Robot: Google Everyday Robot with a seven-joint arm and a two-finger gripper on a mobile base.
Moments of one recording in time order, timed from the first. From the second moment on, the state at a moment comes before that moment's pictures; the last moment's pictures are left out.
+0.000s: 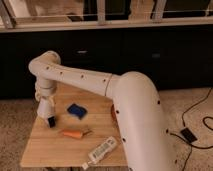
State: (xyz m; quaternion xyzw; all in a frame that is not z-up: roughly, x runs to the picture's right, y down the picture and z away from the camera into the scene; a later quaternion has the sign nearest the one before) arm -0.315 0.067 0.764 -0.20 -0.33 -0.51 0.77
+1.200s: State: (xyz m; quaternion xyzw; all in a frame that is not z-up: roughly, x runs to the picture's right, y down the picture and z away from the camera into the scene) arm -0.312 0.084 0.754 -0.24 -0.33 -0.57 0.71
